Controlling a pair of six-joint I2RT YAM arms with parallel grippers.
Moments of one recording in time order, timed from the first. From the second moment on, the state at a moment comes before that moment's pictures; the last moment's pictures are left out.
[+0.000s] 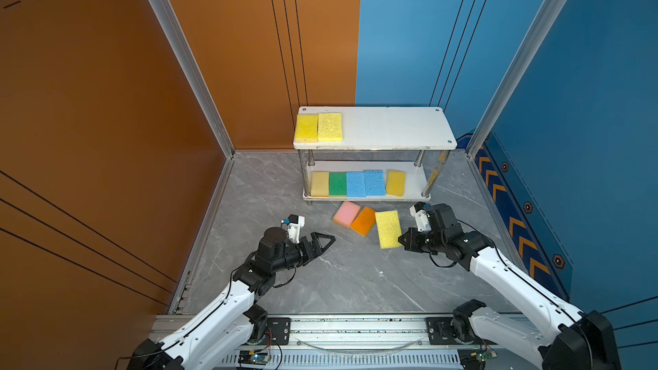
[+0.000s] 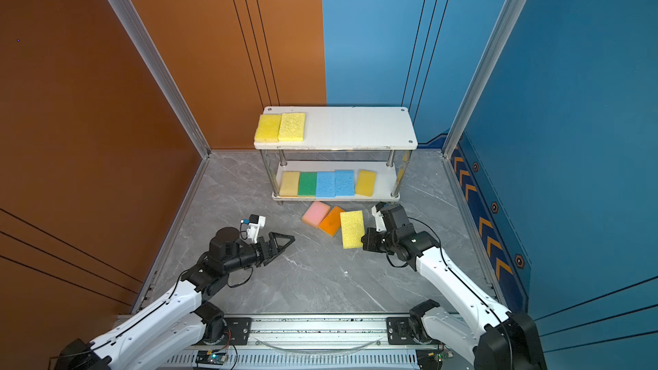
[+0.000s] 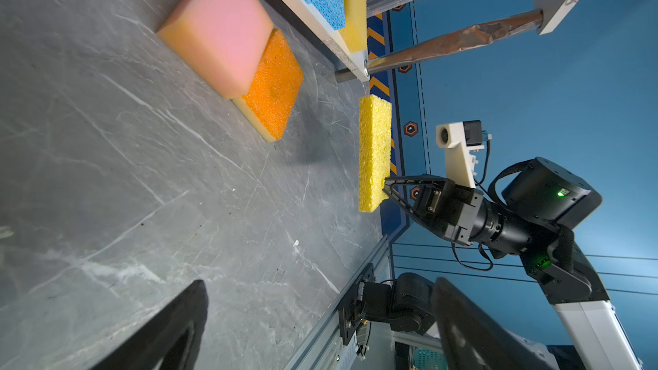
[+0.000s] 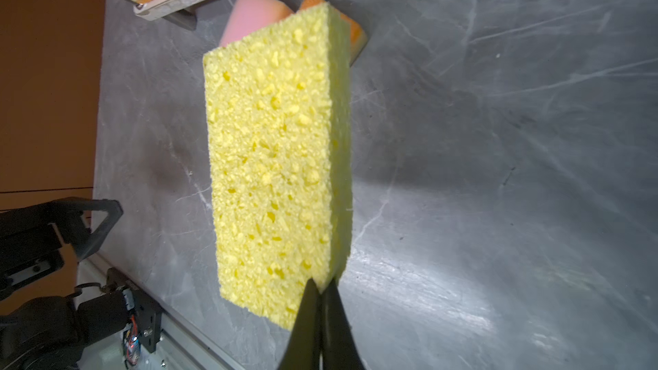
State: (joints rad) left arm -0.49 0.81 0.31 0.09 0.51 -1.05; right arm 0.45 1.02 0.69 -0.56 -0.31 0.55
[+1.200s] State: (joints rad) left arm -0.59 0.78 0.36 0.25 0.45 -1.09; right arm 0.87 1.16 0.94 -0.47 -0.37 0.65
